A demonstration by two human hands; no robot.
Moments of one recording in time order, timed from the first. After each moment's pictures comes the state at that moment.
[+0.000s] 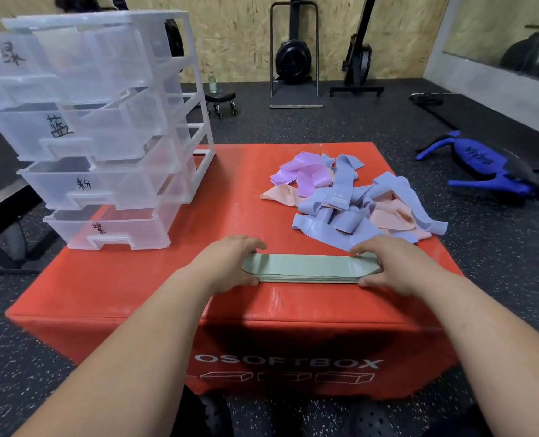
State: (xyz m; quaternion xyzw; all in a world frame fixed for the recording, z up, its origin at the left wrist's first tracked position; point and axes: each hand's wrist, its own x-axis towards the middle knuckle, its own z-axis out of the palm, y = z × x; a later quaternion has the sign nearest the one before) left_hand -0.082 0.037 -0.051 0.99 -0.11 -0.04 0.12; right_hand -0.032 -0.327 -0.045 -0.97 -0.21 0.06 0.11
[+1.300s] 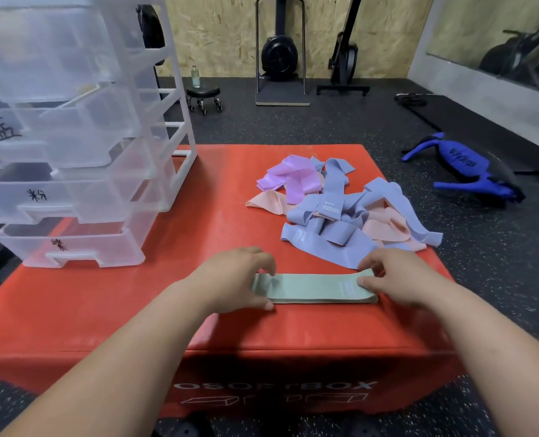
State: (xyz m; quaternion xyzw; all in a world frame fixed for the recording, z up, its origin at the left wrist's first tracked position) left_hand -0.056 0.011 -0.051 0.97 -0.21 -0.04 0.12; right_hand -0.015 -0.329 -0.041 -0.98 -0.08 0.12 0.17
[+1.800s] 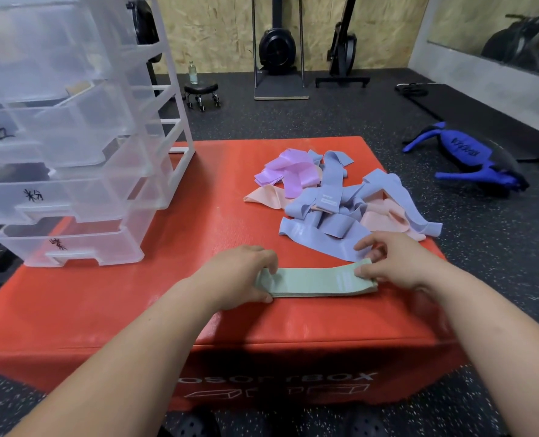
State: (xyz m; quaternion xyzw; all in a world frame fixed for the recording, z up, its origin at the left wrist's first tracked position) left_hand -0.056 -0.003 -0.053 0.97 -0.21 -0.06 0.10; right_hand -0.017 -0.329 -0.037 -0.90 -0.01 0.14 0.41
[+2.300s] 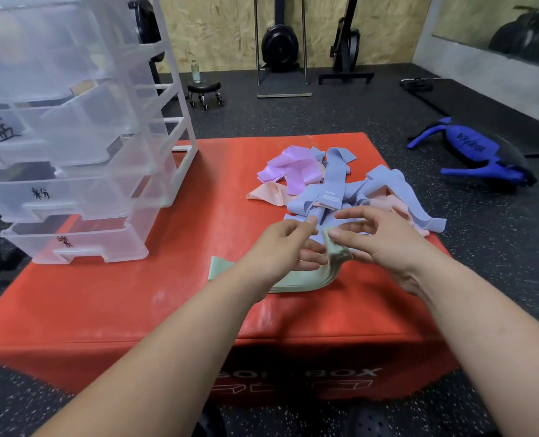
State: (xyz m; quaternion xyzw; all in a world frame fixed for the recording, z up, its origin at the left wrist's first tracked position) left_hand -0.062 -0.083 -0.016 0.71 0.03 -0.13 0.70; right_hand -0.043 -0.282 0.004 -0.75 -0.02 0.12 0.65
